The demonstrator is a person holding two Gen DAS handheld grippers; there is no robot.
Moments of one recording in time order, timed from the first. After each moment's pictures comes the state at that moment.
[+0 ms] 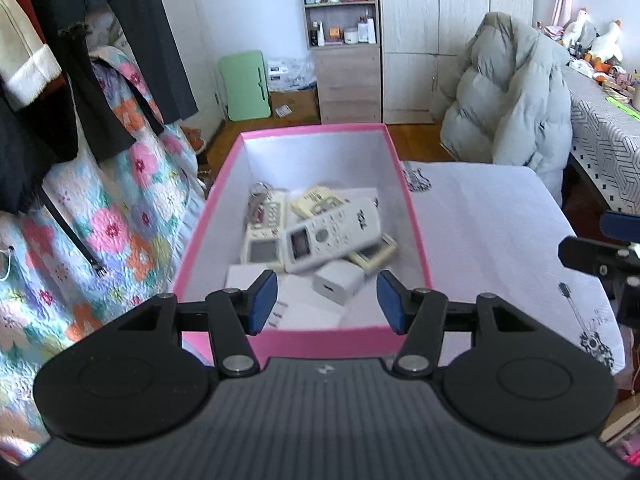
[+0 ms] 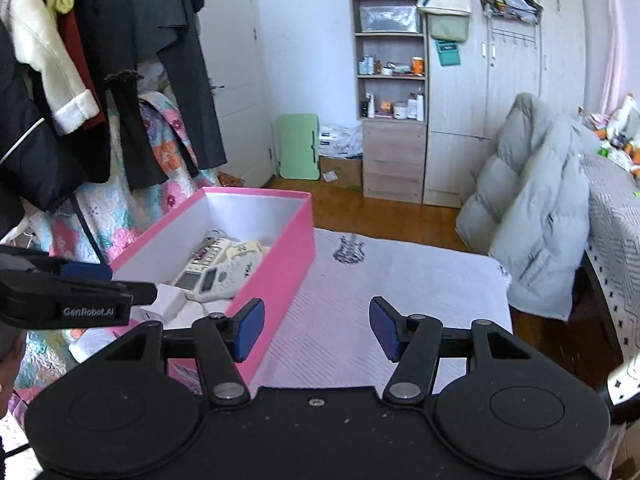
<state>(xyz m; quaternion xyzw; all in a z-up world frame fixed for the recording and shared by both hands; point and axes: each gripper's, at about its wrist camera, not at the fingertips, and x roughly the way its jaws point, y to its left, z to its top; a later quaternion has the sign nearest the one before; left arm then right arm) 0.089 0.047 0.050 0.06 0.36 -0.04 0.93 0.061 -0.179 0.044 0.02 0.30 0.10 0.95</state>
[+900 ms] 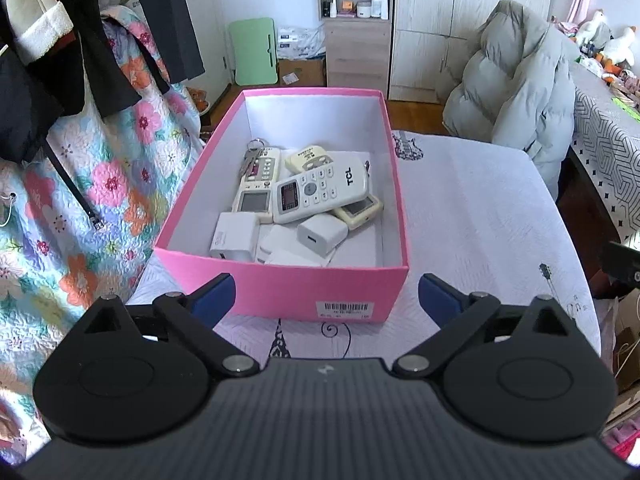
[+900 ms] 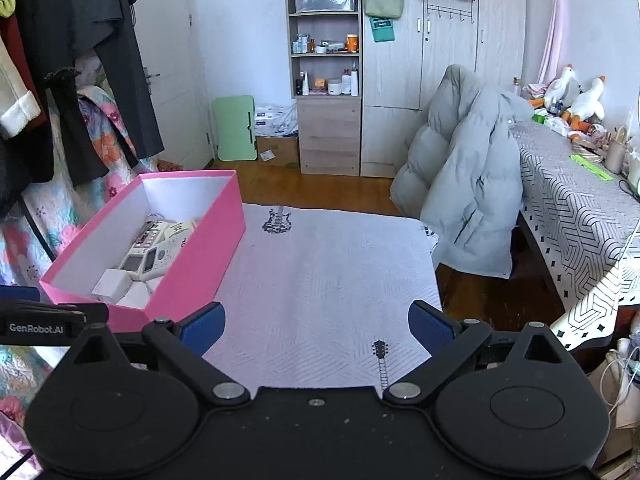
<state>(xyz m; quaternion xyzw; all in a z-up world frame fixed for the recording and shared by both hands) 0.063 0.038 0.049 0.03 0.40 -0.02 0.91 0.031 -0.215 0.050 0.03 0.33 0.01 0.94</state>
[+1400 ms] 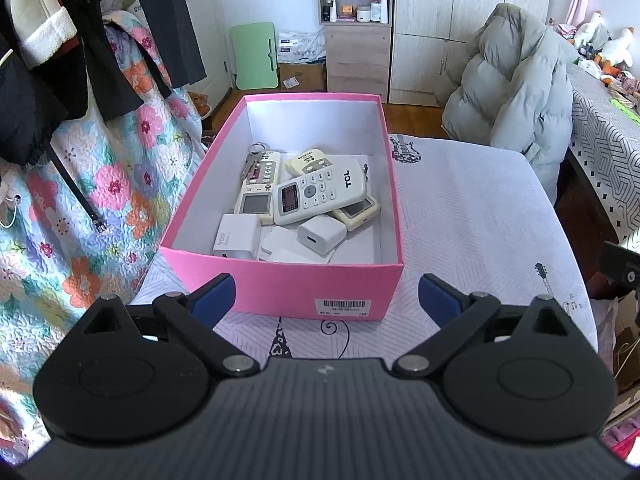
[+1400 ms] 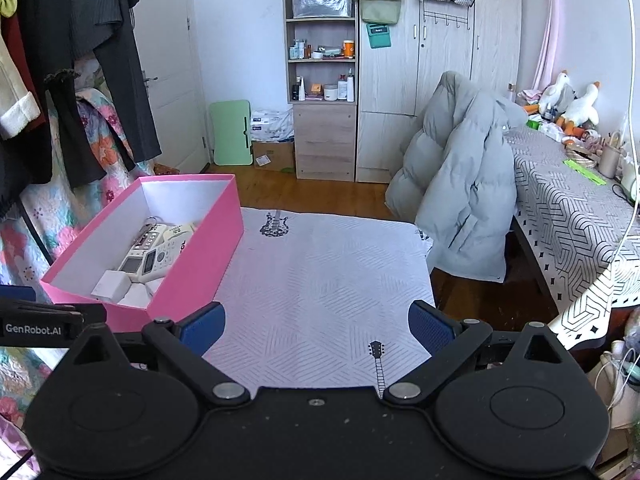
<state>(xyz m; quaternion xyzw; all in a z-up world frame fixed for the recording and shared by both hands) 0.055 0.036 0.053 0.03 0.39 -0.02 0.92 0.023 -0.214 0.054 0.01 0.32 0.00 0.95</state>
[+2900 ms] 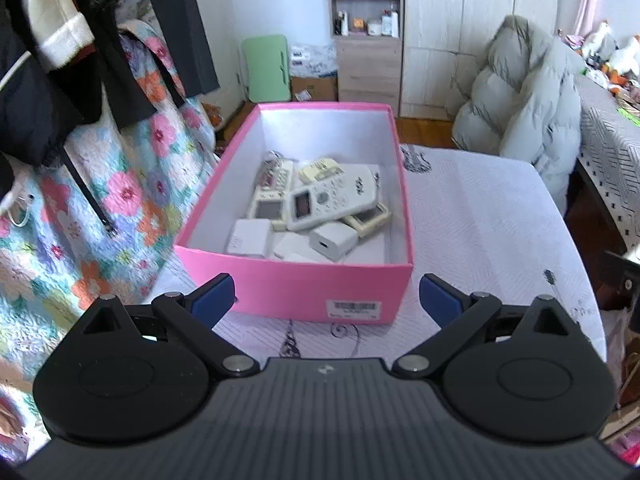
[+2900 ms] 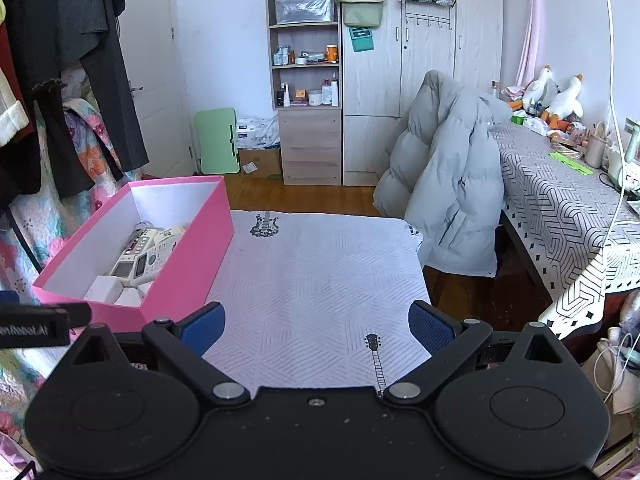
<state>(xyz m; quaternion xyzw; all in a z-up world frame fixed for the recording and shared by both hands) 0.041 0.039 0.054 0.03 0.37 0.01 0.93 0.017 -0.213 0.042 0.03 0.31 -0.02 0.95</state>
